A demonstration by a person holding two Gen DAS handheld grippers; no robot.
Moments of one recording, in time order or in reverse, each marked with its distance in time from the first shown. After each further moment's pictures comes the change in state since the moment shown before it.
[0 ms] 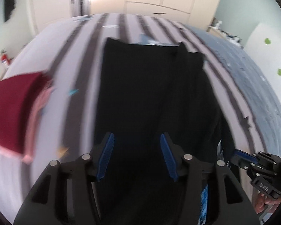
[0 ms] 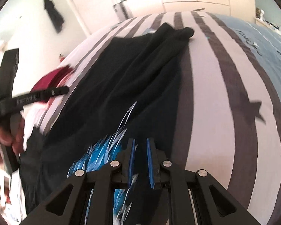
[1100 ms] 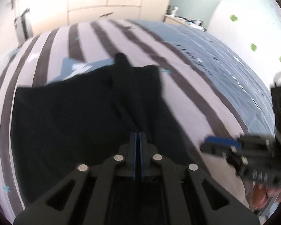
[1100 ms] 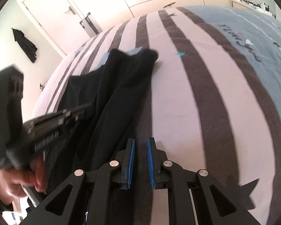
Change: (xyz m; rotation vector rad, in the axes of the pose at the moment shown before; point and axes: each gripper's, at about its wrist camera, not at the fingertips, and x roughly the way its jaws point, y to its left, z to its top) left arm 0.070 -0.099 0.085 0.285 -0.018 -0.216; right arm 0.047 -0.078 0.107 0.206 -0.026 -0.038
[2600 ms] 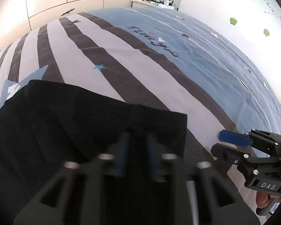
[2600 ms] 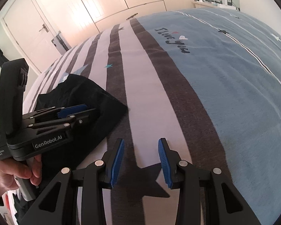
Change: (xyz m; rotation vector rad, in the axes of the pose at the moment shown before) left arm 0.069 -0.086 0.038 0.120 0.096 -0.101; right arm -0.052 -0.097 -0.029 0.119 -0.084 -0.177
